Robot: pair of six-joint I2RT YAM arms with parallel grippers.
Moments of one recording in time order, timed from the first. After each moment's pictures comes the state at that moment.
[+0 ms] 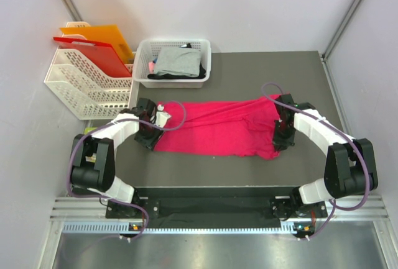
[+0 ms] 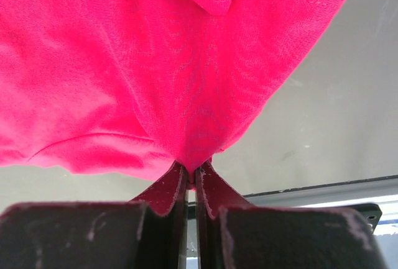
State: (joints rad) left arm -0.19 1.53 0.87 -0.71 0.04 0.40; right arm 0.22 1.44 0.92 -0.93 0.05 0.48
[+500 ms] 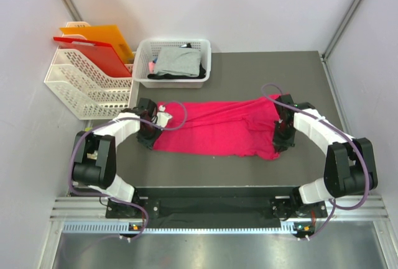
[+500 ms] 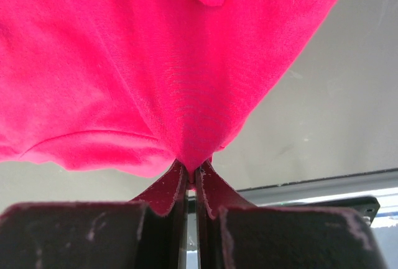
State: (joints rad) left arm -0.19 1.56 0.87 -0.70 0.07 0.41; right arm 0.22 1.44 0.92 -0.95 0.05 0.48
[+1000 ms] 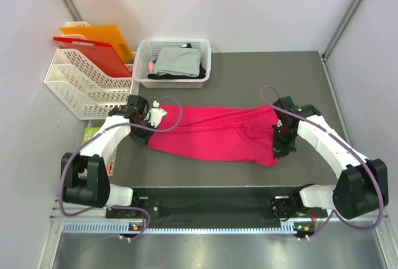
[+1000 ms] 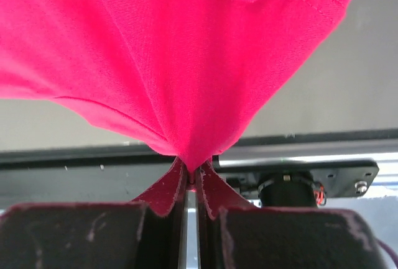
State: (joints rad) left arm -0.14 1.39 0.91 -0.83 0.11 0.48; right arm 0.30 1.28 0.95 -1.13 -0.01 0.48
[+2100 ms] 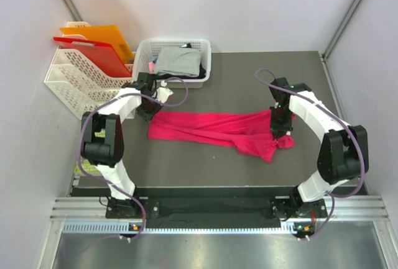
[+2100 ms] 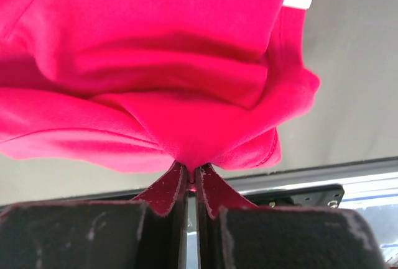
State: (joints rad) left arm -0.13 1.78 1.28 -0.78 0.04 0.58; right arm 0.25 1.57 1.21 -1.13 0.07 0.43
